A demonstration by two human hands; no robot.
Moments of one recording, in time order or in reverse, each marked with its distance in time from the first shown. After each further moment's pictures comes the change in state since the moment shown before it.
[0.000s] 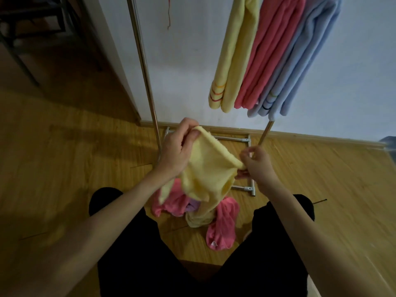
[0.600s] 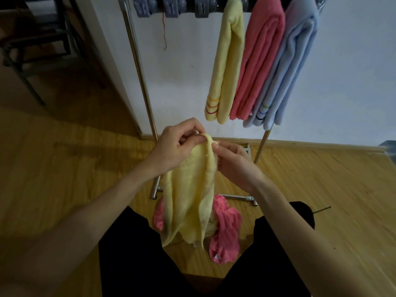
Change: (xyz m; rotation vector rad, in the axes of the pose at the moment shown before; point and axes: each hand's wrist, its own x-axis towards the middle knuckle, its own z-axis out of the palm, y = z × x) left_hand 0.034 0.045 -0.026 -0.070 -0.273 0.080; right_hand -0.014 -0.037 0.022 0.457 -0.672 -0.303
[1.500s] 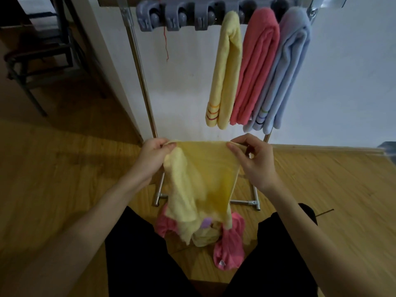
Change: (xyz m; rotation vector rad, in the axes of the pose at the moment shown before) left_hand -0.024 -0.004 -0.028 -0.183 0.178 -0.668; right_hand -0.017 -0.019 -0.008 -0.822 0.438 -0.577
